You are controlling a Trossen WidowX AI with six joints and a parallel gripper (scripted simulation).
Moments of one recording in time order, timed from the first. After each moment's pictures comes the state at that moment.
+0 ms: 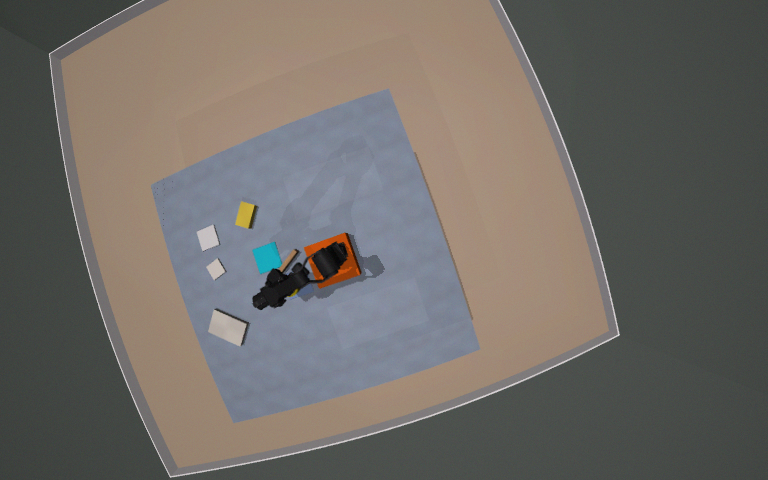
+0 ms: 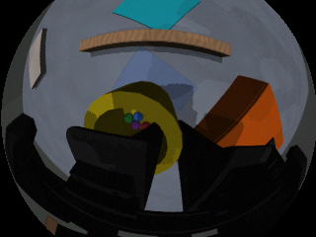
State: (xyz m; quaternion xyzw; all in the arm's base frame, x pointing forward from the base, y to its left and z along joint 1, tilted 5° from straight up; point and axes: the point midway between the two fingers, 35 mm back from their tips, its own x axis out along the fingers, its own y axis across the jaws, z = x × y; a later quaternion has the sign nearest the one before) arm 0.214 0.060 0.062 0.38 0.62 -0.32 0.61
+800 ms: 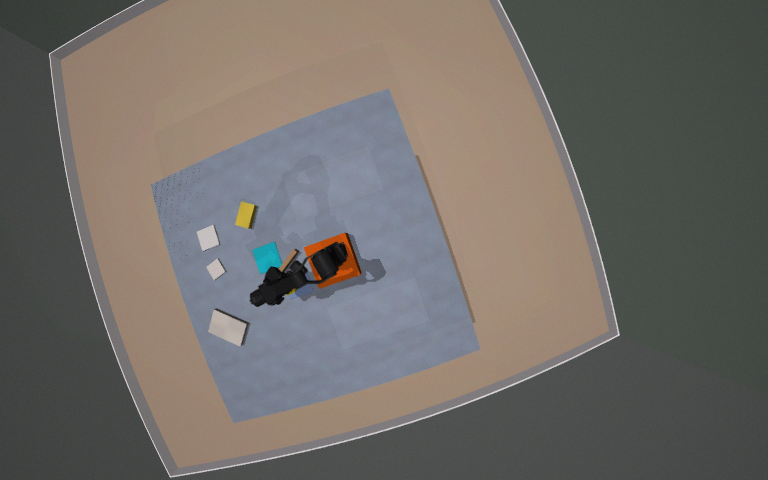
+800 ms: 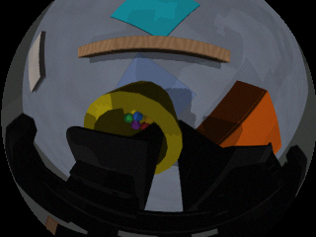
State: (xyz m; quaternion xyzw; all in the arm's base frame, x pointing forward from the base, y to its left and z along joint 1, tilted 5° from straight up) arm 0.219 0.051 0.061 0.38 0.62 -0.32 0.61
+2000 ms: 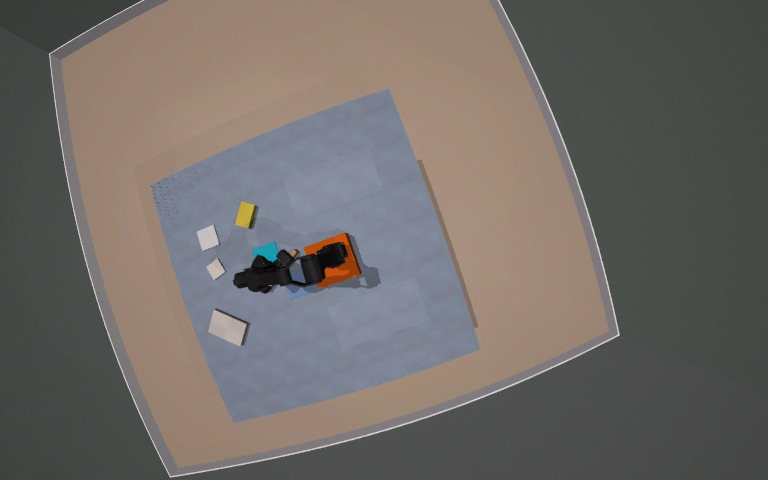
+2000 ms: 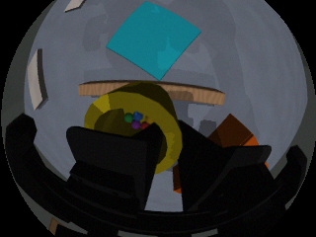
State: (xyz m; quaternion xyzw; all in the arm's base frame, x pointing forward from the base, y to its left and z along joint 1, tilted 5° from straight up) arm 0.257 -0.008 0.059 0.38 0.61 -0.32 0.62
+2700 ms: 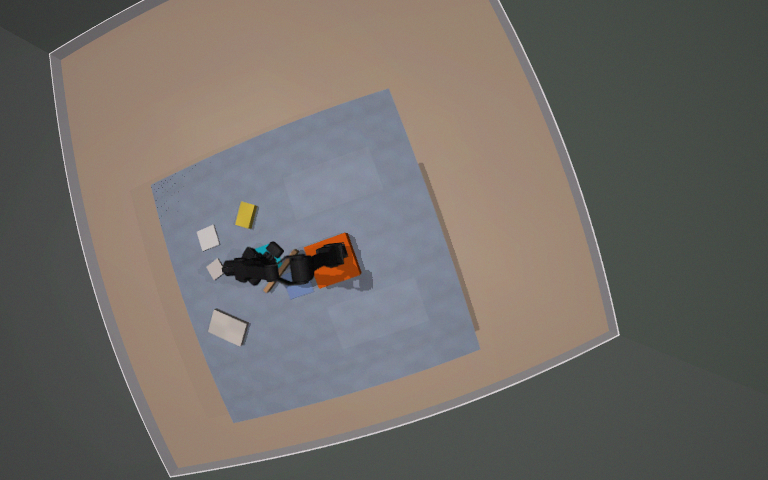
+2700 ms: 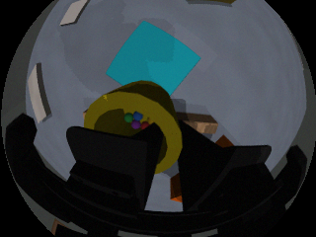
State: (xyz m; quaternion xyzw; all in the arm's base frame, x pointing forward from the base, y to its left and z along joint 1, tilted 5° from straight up) arm 0.287 -0.050 0.060 0.38 0.61 -0.32 0.62
